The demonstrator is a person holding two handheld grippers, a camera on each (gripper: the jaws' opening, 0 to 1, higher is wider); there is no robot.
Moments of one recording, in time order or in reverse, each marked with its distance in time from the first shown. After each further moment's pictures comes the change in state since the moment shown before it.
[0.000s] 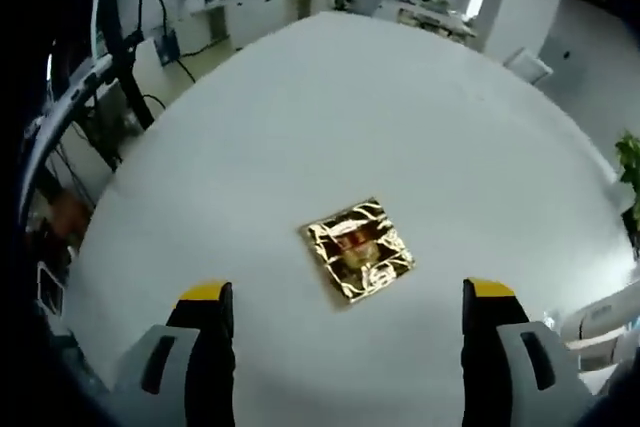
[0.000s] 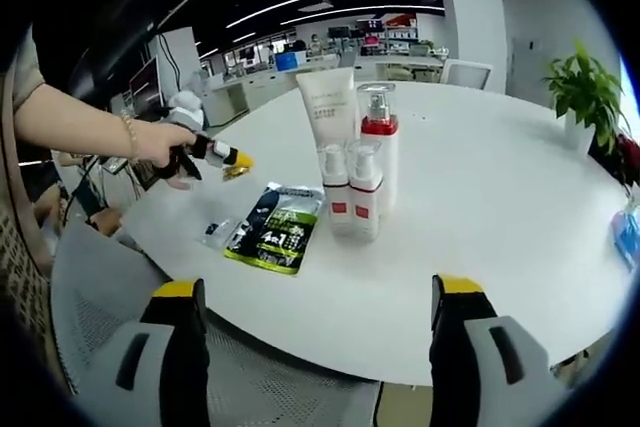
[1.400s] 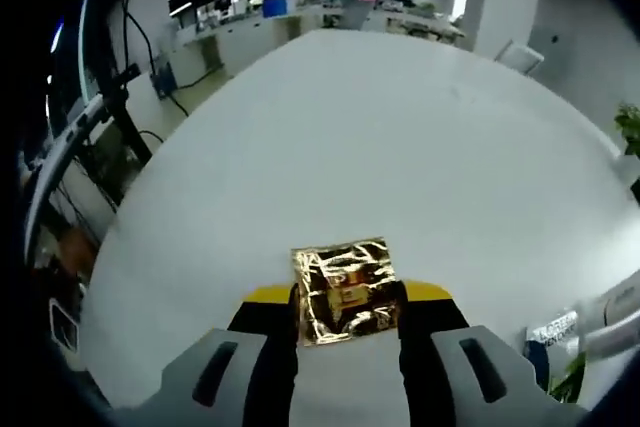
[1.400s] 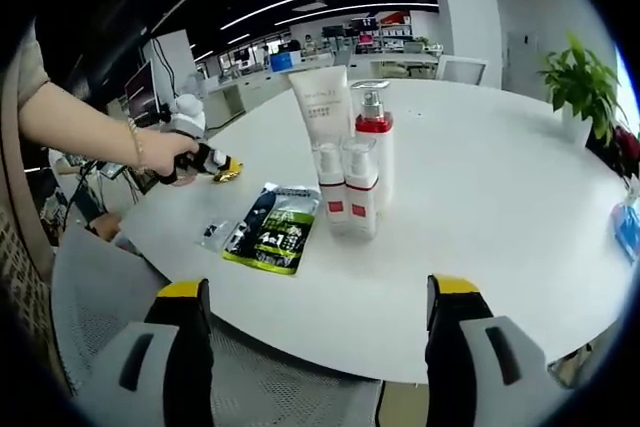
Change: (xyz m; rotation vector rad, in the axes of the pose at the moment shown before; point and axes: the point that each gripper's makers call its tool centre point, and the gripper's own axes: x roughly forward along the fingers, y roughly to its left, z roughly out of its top) left arm -0.006 -0.008 0.009 0.205 -0.096 -0.035; right arm 0.001 -0.001 -0.001 0.018 0.006 -0.003
